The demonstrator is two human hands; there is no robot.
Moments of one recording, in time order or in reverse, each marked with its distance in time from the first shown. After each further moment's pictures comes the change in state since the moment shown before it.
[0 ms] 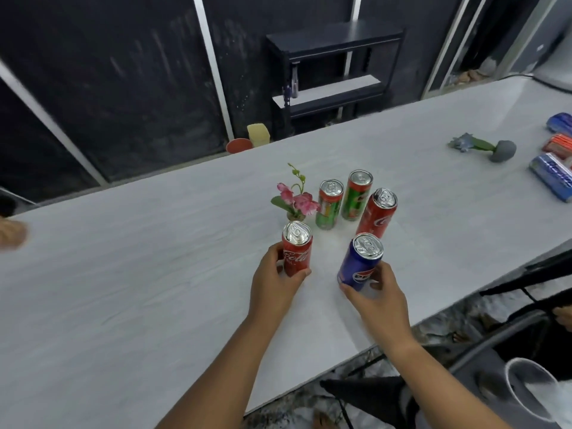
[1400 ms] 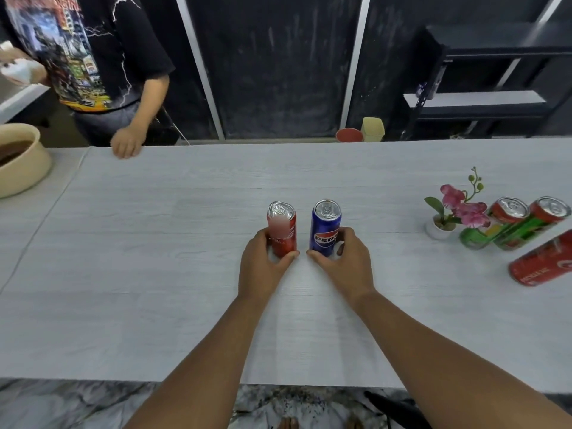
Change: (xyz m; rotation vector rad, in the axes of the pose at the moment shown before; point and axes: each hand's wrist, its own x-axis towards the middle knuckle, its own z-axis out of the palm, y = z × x) left_hand -0.031 -0.129 -0.242 0.212 0.460 -0.003; right_hand -0.029 -0.118 0.274 -0.190 -0.351 -0.354
